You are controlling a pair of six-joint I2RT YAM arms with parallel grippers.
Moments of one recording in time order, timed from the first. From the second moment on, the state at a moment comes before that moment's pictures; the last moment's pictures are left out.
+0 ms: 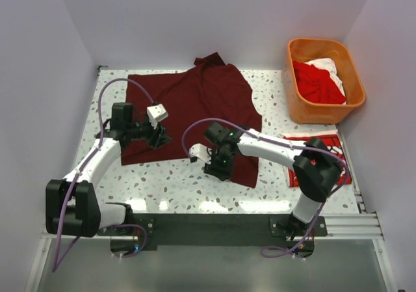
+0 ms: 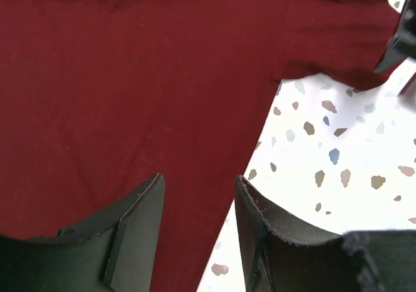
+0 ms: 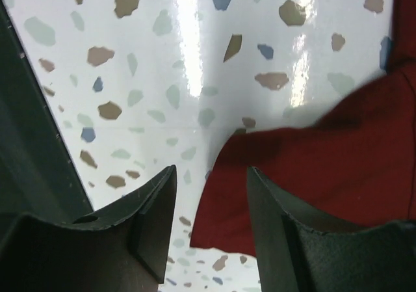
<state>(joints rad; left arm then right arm) -0.08 1.28 0.79 -0.28 0.80 0.52 0.87 1.70 1.21 -0.85 -0.27 -0.55</state>
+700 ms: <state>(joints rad) -0.07 1.24 0.78 -0.33 0.76 0.54 0.82 1.78 1.20 -0.74 -0.07 -0.56</state>
